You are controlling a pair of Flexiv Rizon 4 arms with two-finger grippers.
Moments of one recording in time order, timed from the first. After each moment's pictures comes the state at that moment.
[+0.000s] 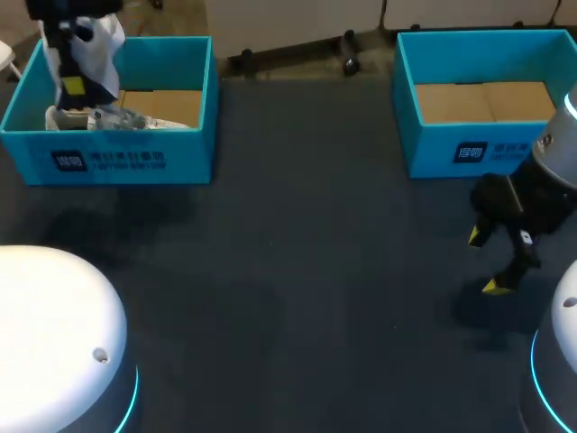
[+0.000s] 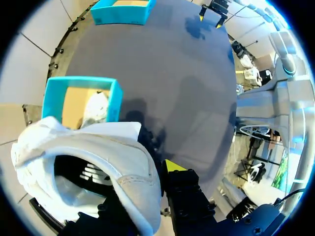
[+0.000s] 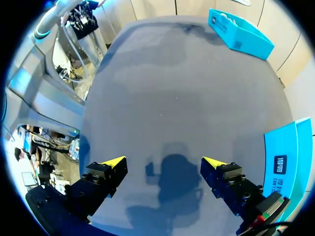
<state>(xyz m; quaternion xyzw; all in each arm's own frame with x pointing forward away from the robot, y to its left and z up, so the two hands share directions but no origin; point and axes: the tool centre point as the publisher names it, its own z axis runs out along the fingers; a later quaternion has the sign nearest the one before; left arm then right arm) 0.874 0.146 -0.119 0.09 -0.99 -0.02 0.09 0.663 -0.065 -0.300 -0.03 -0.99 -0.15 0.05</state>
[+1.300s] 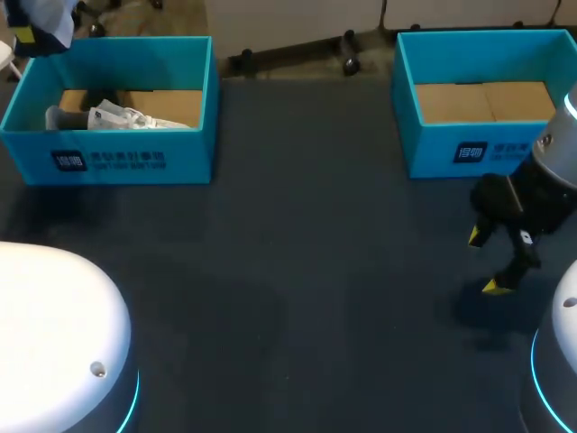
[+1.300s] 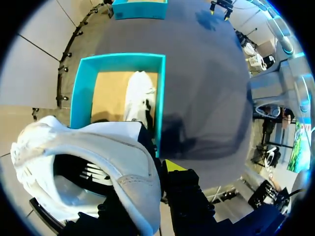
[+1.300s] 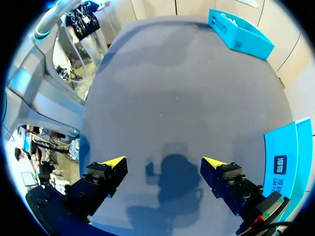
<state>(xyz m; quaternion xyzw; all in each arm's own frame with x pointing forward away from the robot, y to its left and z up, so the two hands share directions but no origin) 1.006 0.249 -0.125 0.04 -1.00 -0.03 0.04 0.663 -0.065 -0.300 -0.03 -0.99 -0.15 0.05</state>
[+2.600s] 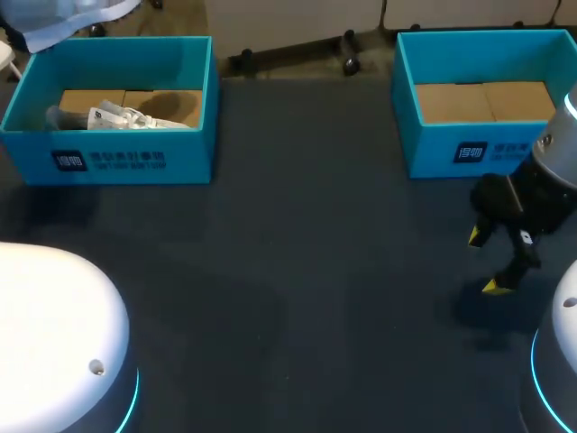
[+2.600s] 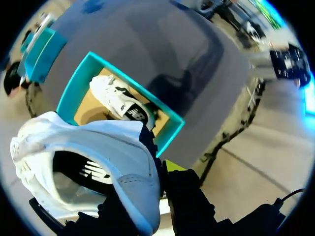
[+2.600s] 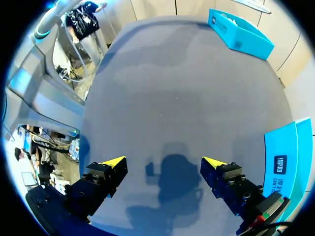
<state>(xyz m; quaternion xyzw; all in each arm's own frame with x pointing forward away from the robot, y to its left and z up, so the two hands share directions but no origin) 1.066 0.305 -0.127 -0.46 -0.88 -0.07 -0.01 0.663 -0.065 -0.300 -0.03 -0.99 -0.15 0.05</state>
